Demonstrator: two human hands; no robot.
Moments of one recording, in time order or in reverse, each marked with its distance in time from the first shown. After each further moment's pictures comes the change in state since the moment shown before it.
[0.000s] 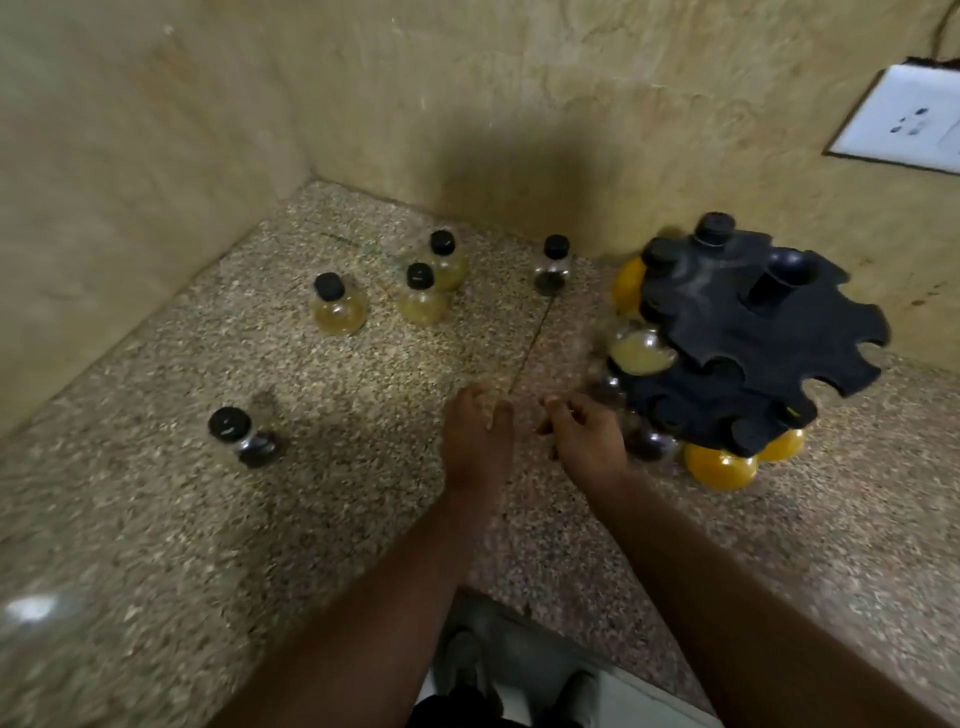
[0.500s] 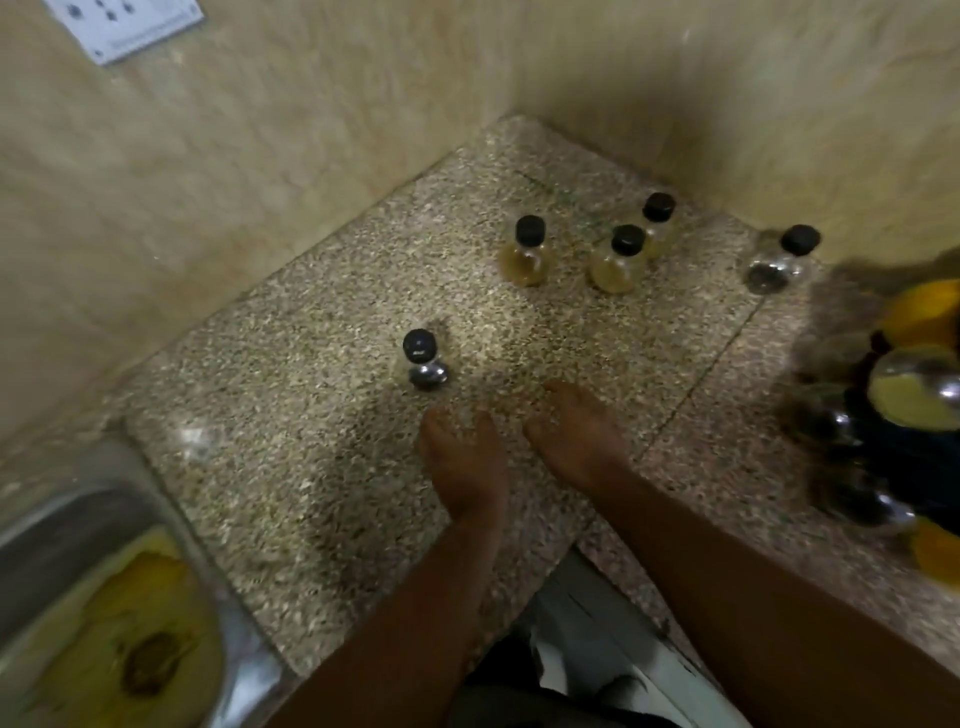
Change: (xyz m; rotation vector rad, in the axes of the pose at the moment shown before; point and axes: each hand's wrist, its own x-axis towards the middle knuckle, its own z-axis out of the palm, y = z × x) left_hand -0.012 -0.103 -0.143 -0.044 0.669 -0.447; right_hand -0.020 -0.001 0.187 -0.711 -0.453 -0.349
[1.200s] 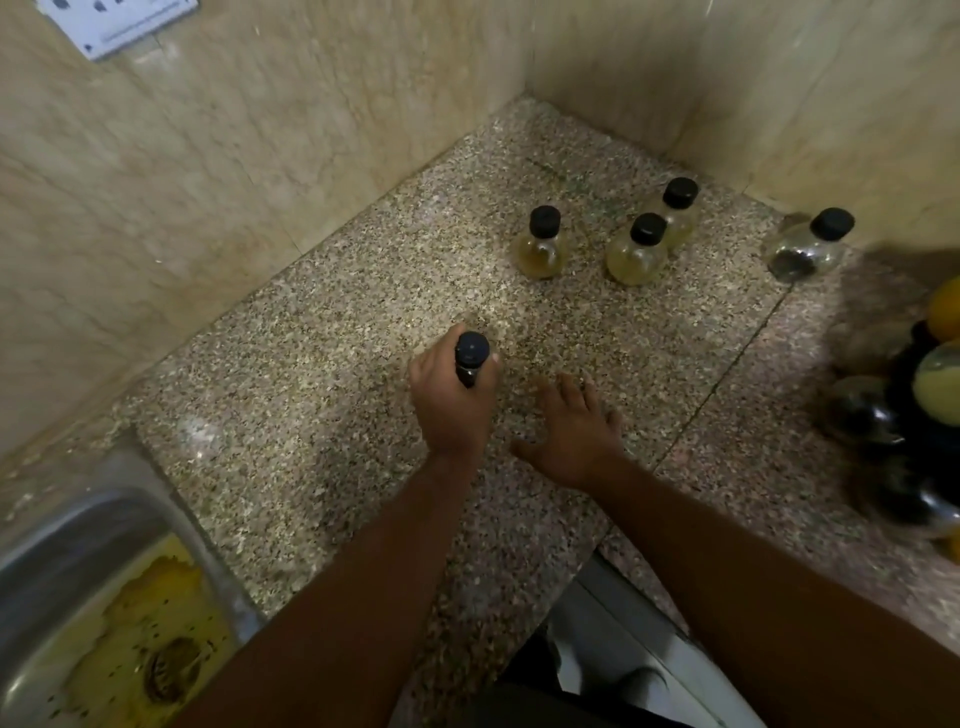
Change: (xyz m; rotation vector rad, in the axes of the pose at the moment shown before) left_hand 0.076 0.029 -0.013 0.113 -0.110 0.519; right_hand 0.013 -0.022 0.018 -0.267 -0.233 -0.066
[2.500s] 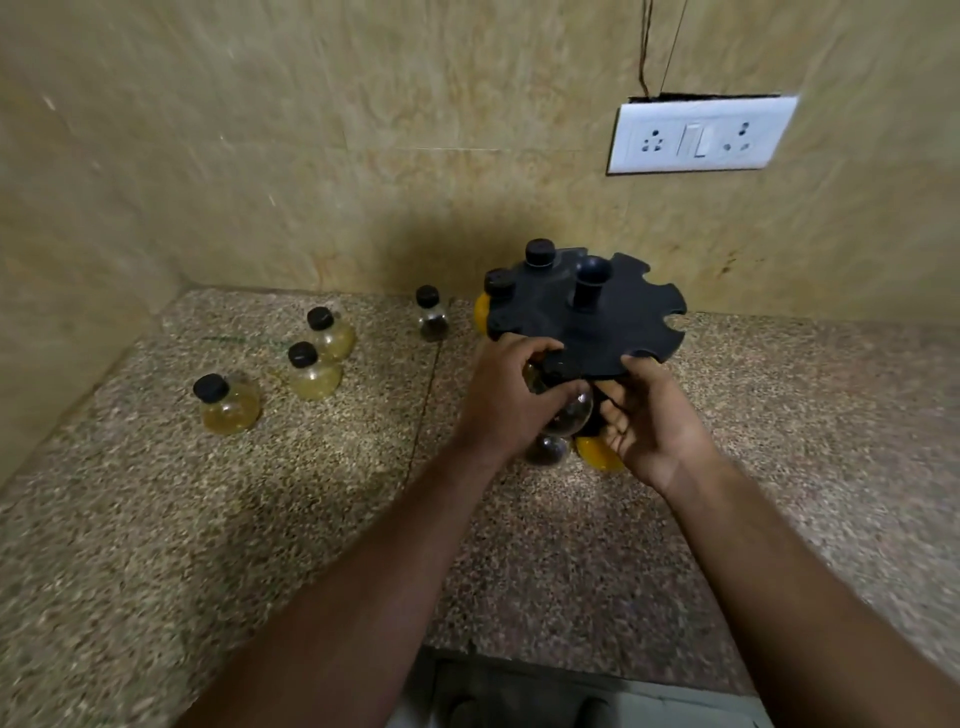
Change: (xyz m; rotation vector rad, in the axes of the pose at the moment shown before) left_hand -0.169 0.291 0.137 -0.347 -0.854 0.737; right_hand -0.251 0.240 -0.151 2.024 0.791 0.350
